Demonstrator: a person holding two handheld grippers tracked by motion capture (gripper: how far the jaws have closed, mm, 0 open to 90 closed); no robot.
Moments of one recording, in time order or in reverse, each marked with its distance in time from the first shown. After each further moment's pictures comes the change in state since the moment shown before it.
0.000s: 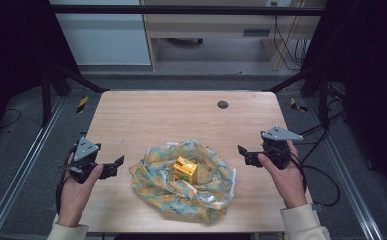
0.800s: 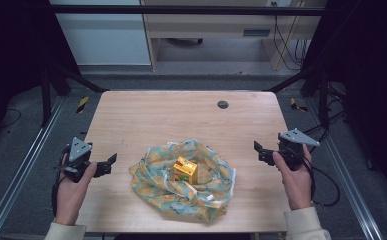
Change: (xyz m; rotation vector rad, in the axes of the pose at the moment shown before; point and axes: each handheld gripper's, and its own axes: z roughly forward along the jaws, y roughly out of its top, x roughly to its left) left arm 0.020 -0.013 0.003 -0.004 0.088 -0.018; right arm -0.037 -0.030 -0.005 -0.046 -0.154 0.131
